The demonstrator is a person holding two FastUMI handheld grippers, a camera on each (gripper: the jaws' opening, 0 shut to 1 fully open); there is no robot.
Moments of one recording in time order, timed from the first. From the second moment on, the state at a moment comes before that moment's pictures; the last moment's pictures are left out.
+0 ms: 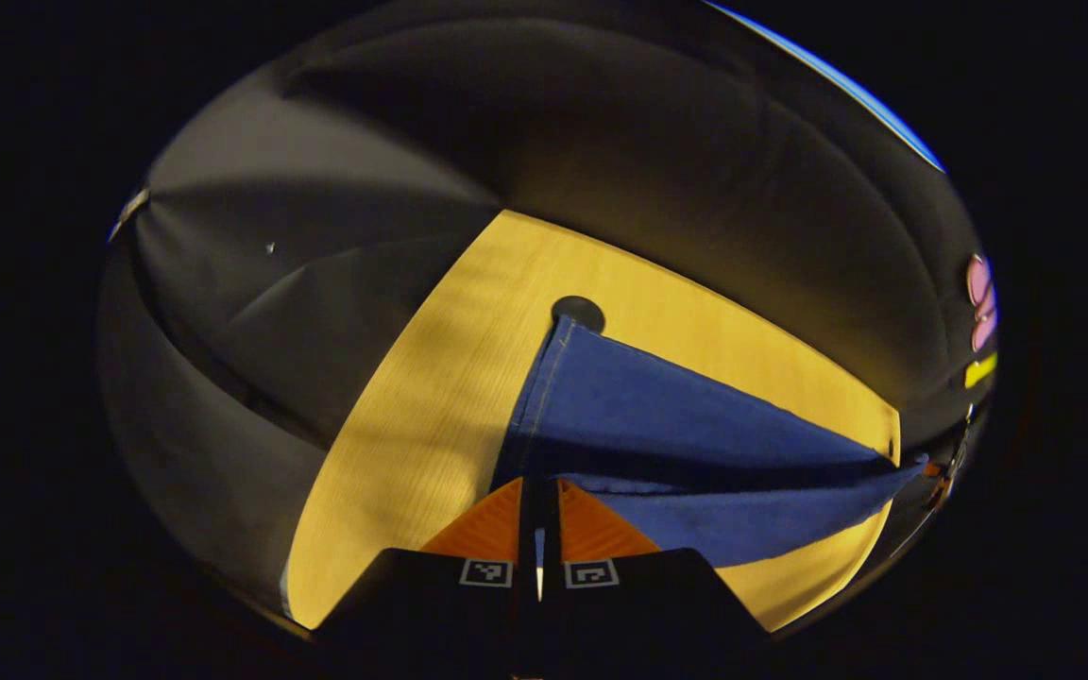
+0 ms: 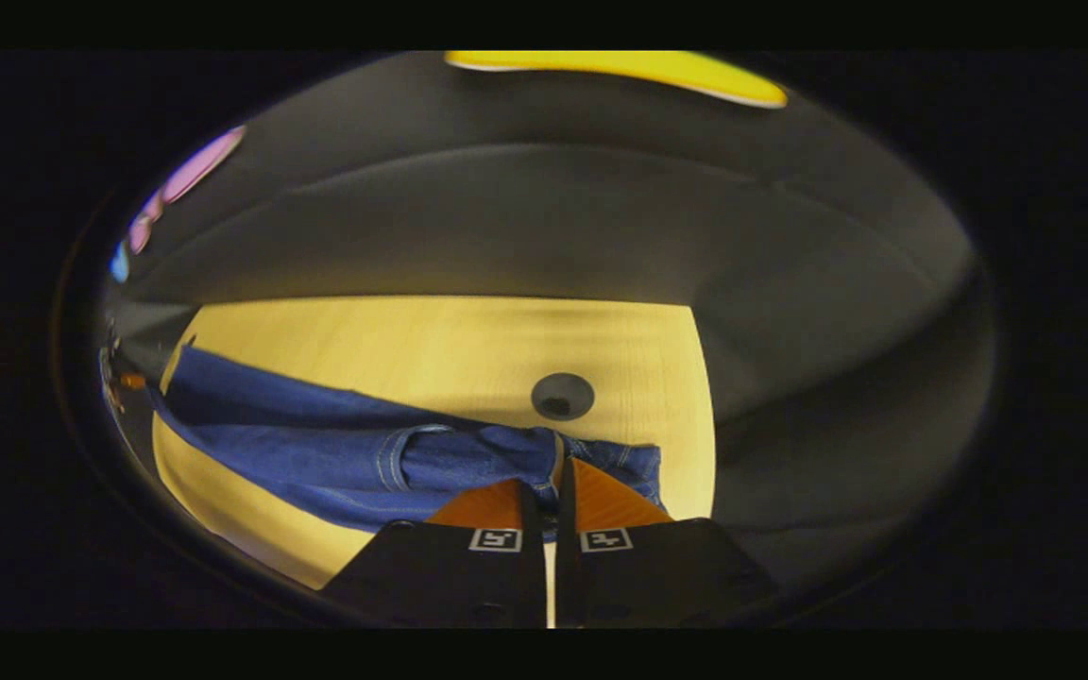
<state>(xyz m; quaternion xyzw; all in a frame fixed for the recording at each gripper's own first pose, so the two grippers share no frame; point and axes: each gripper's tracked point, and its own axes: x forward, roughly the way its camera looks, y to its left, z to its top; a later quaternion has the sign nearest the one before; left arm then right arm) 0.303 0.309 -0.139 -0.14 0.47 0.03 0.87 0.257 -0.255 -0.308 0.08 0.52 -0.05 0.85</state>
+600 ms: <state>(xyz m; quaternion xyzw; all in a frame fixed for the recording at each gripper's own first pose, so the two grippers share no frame) 0.252 0.314 -0.046 -0.09 0.29 0.06 0.95 0.247 -0.269 -0.276 0.09 0.38 -0.14 0.91</state>
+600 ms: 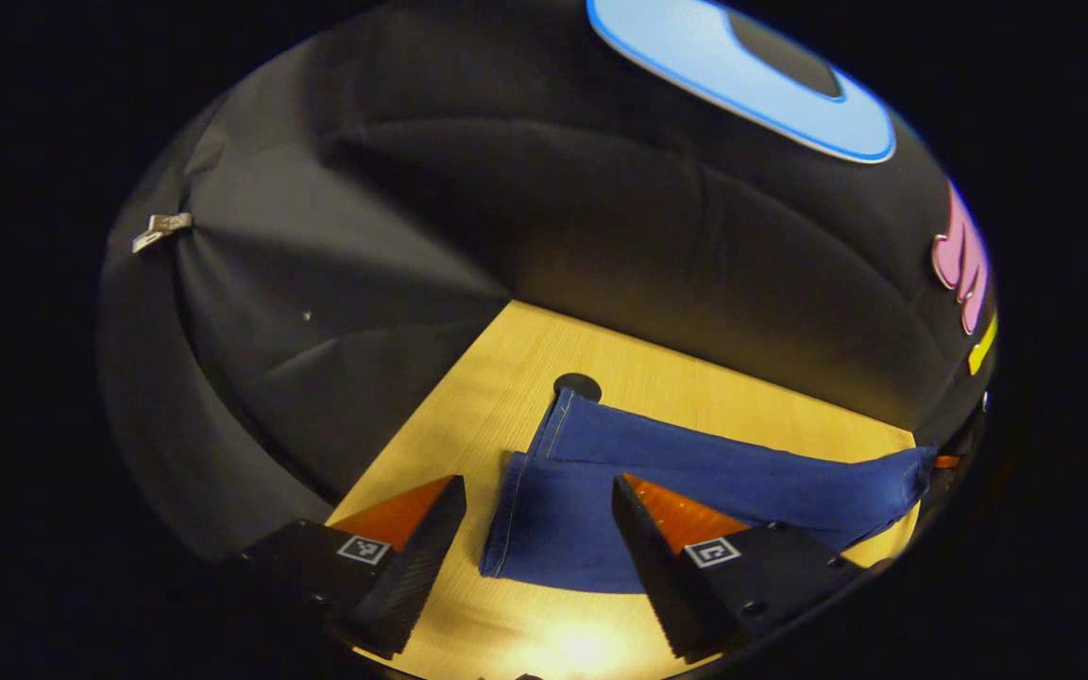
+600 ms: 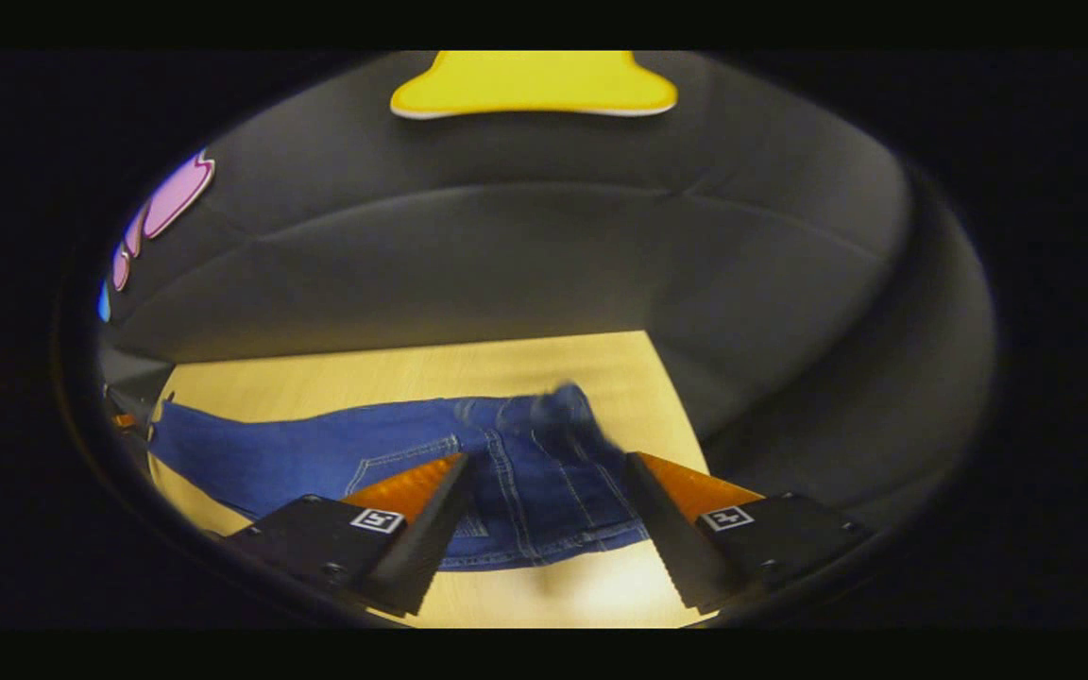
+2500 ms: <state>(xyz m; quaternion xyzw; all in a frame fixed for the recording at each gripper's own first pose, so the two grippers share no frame) 0.047 0.122 0.045 -0.09 0.10 0.04 0.99 0.216 -0.297 -0.354 0.20 0.26 -0.28 0.90</state>
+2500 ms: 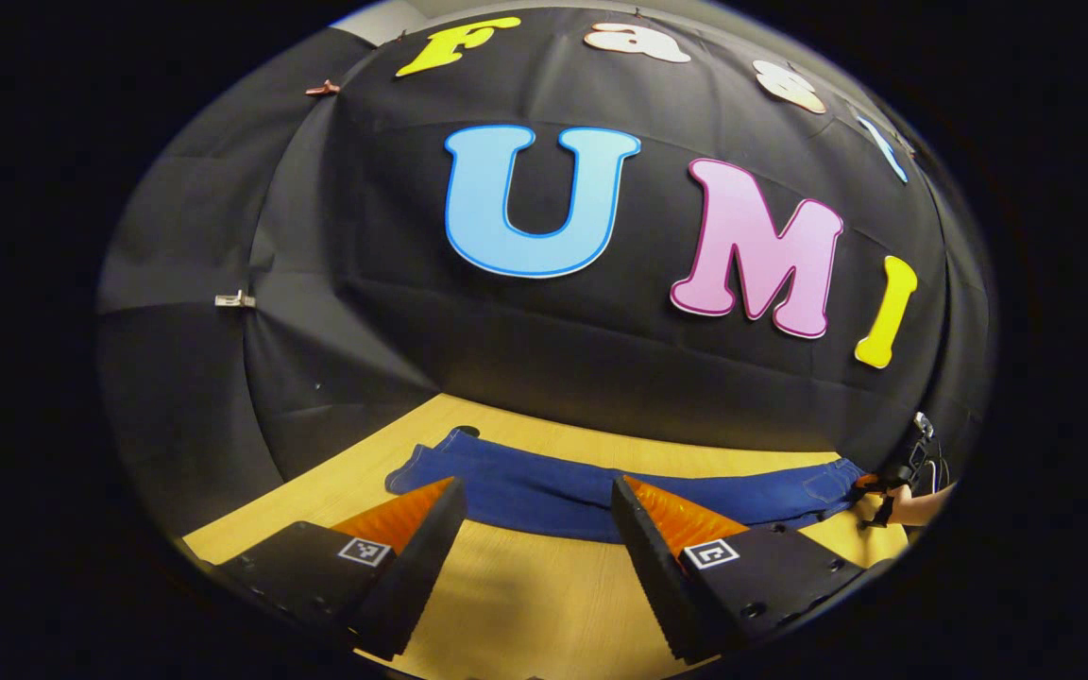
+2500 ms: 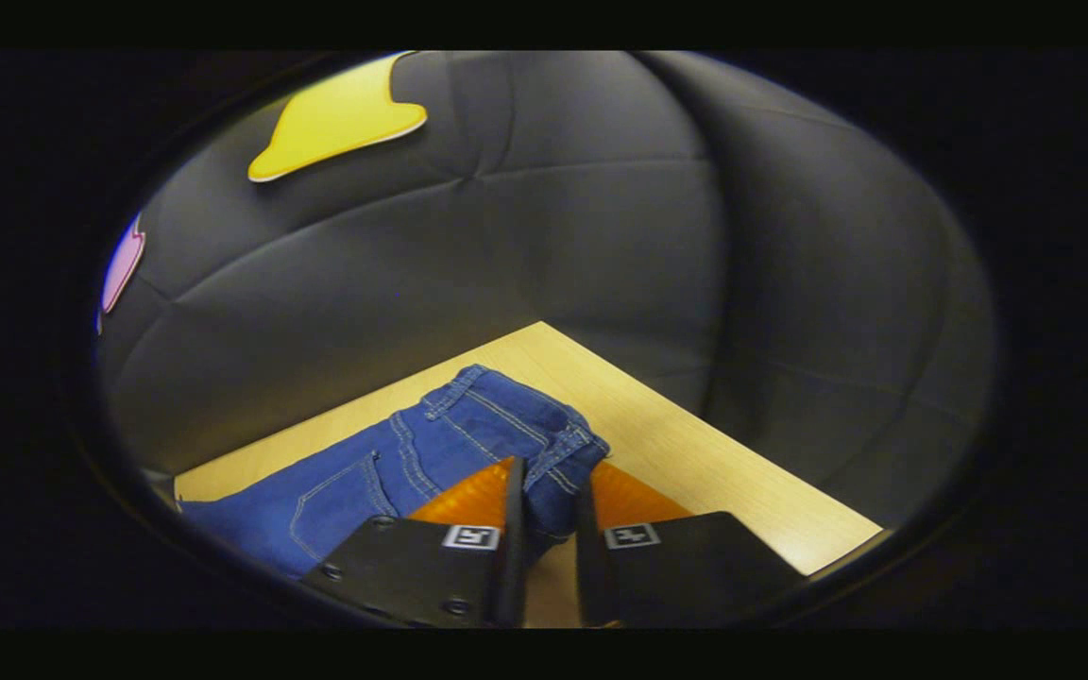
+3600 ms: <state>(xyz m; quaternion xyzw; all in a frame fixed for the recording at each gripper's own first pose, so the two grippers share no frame) 0.033 0.179 0.016 -0.14 0.11 0.06 0.98 0.191 -0.238 -0.213 -0.02 0.12 -0.11 0.99</state>
